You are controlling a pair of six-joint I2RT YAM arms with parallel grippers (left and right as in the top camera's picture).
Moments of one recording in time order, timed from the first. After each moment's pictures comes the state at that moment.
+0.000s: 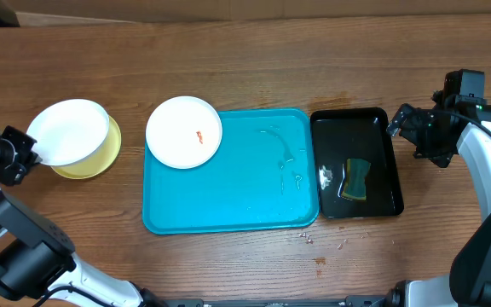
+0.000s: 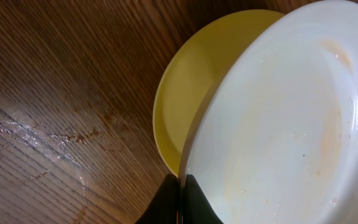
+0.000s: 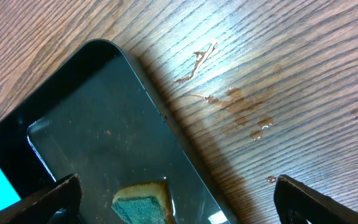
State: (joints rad) left arm 0.75 1.94 1.64 -1.09 0.19 -0.34; right arm -0.20 1.64 1.22 -0.85 -0.15 0.39
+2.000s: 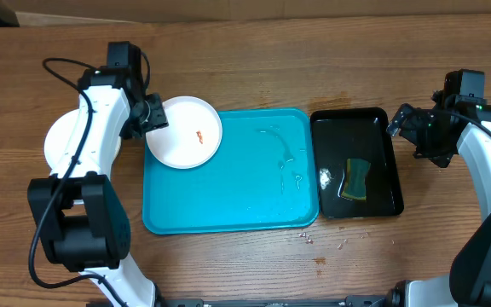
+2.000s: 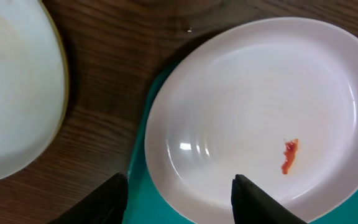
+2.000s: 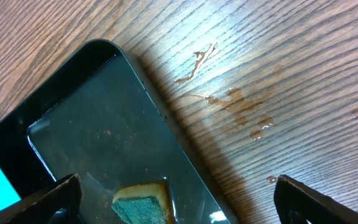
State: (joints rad) left arm 0.05 1.91 1.55 -1.01 -0.03 -0.30; right arm -0.20 1.64 1.22 -0.85 -0.15 0.39
